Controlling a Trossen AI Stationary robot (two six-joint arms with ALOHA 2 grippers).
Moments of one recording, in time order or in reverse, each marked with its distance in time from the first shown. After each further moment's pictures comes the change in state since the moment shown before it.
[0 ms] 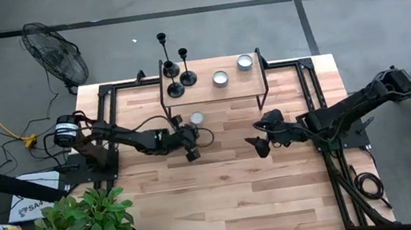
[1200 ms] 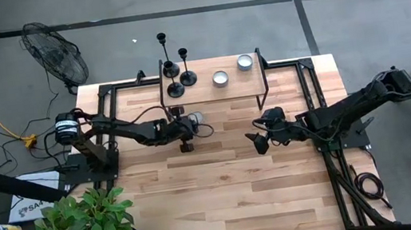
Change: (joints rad) left arm 0.130 0.000 0.000 -0.002 0.063 0.371; right arm -0.024 0.000 0.000 -0.019 0.053 0.006
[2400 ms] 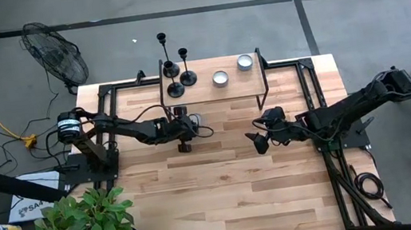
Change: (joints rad) left arm 0.026 0.022 0.000 0.000 0.065 0.135; right arm 0.000 0.000 0.000 0.000 0.010 0.003
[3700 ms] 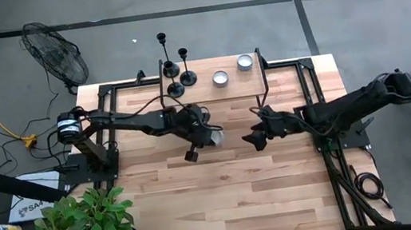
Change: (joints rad) left arm -0.015 -0.004 0.288 -0.214 0.688 -0.011; right arm -0.112 0.000 0.018 0.026 -0.331 0.179
